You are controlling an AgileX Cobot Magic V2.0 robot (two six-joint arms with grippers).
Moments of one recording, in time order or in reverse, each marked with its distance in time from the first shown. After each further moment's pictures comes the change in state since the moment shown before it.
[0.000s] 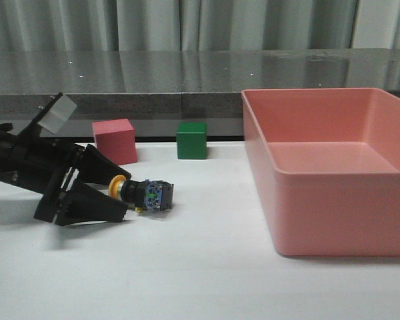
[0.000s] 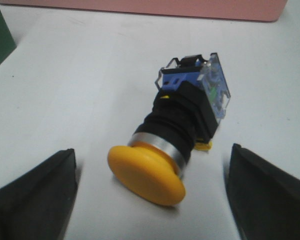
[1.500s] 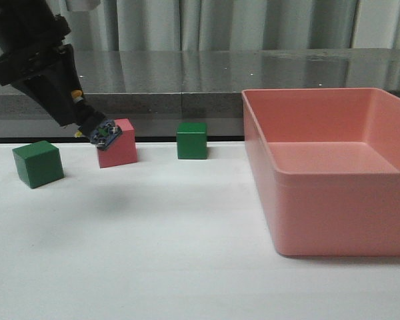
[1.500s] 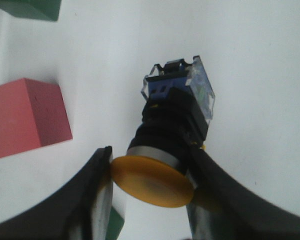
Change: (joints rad) left arm -0.219 -0.415 -0.353 1.132 -0.066 -1.152; right arm 0.000 0.000 0.000 0.000 0.000 0.000
